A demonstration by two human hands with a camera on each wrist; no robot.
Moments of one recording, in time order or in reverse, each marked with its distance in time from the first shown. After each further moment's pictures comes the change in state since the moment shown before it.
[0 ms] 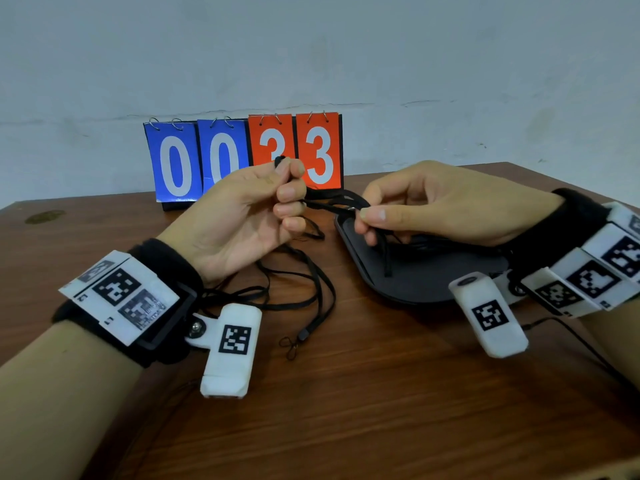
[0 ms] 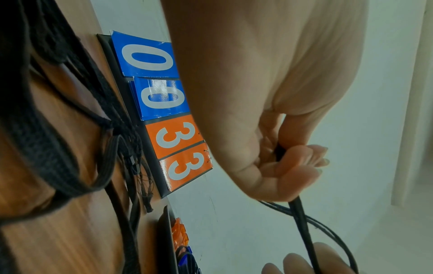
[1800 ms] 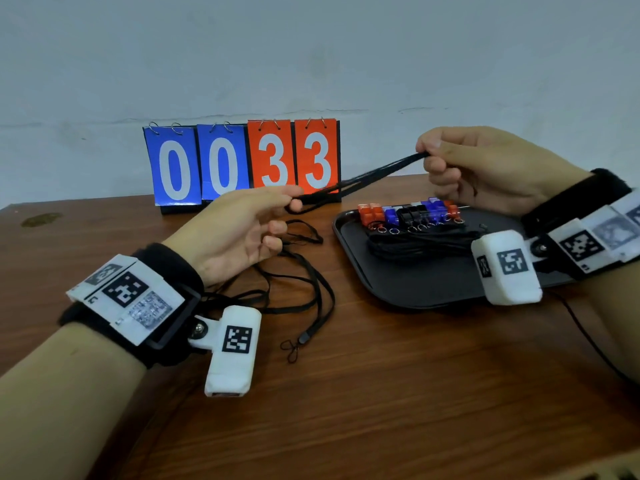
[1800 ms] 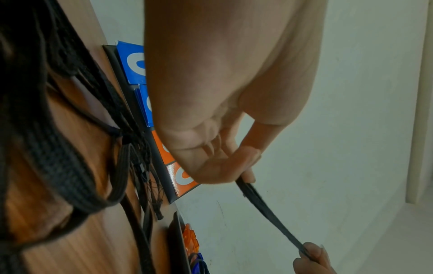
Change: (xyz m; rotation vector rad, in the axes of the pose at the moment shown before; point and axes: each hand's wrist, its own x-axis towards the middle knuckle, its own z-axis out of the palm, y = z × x) left_hand 0.004 -0.004 -0.008 0.197 0.393 -0.134; right_hand 0.006 0.043 -0.056 0.612 0.380 0.118
